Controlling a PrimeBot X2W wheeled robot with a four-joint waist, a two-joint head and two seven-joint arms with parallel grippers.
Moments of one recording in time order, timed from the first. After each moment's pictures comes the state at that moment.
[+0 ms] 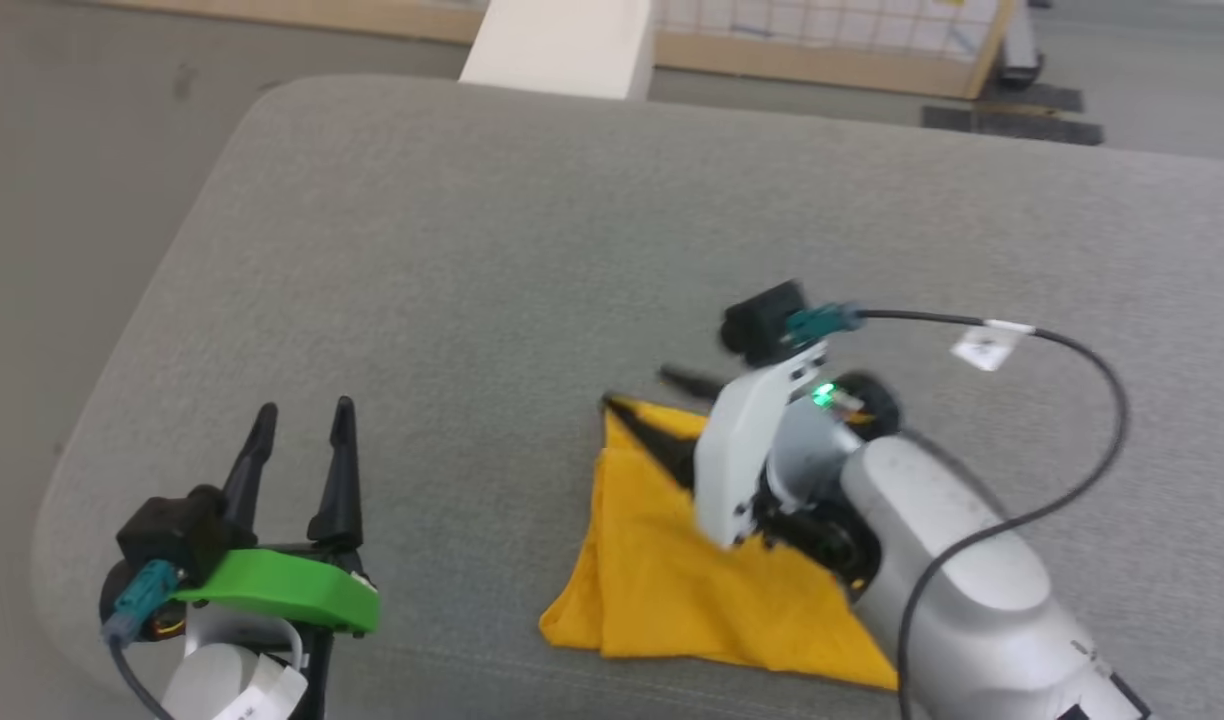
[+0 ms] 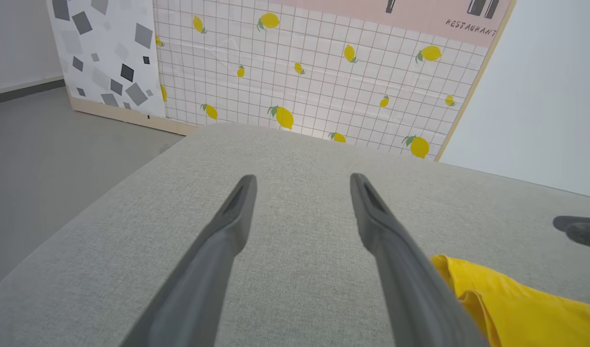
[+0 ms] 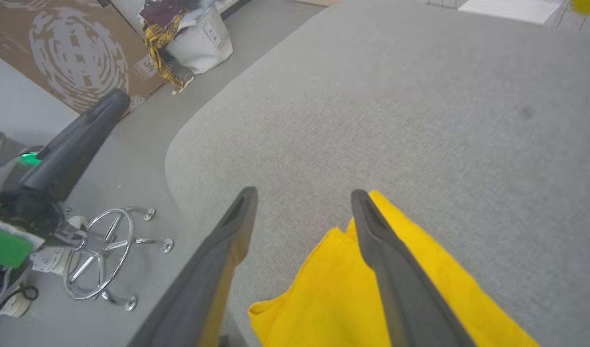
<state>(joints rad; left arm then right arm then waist) -0.12 0.15 -0.02 0.18 -0.33 -0.12 -0.26 -0.60 -0.05 0.58 0.49 0.64 0.13 0.35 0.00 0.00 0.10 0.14</state>
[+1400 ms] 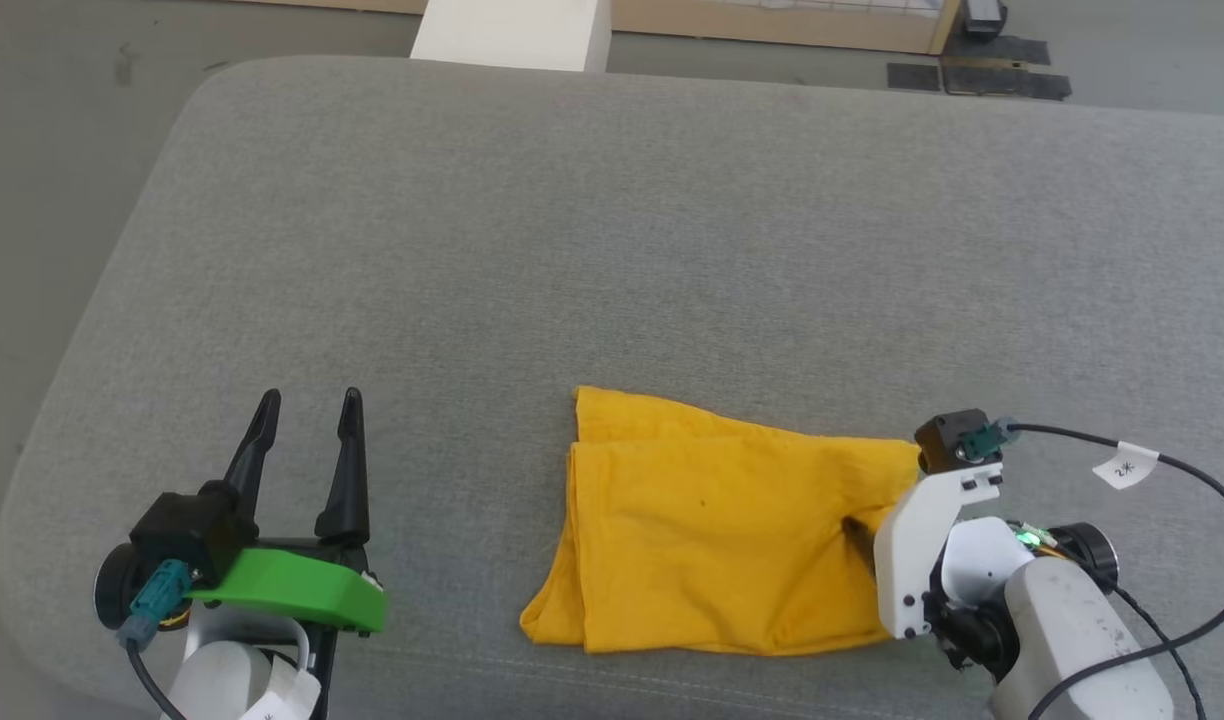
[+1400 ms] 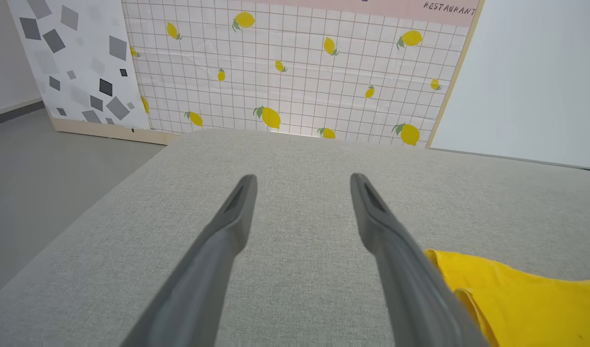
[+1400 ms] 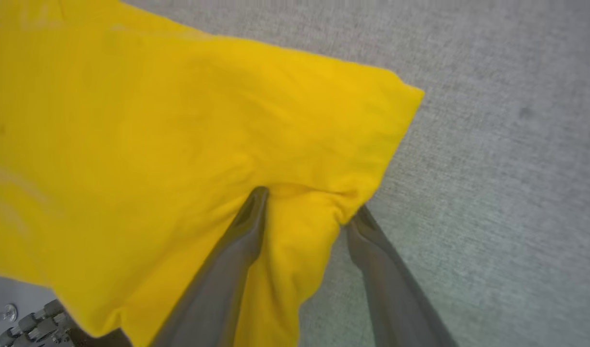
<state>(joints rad) -0.11 0.14 -0.01 0.12 -0.25 -0.12 -0.26 -0.31 -0.06 0.10 0.51 0.17 0.13 0.55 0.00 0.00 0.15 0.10</state>
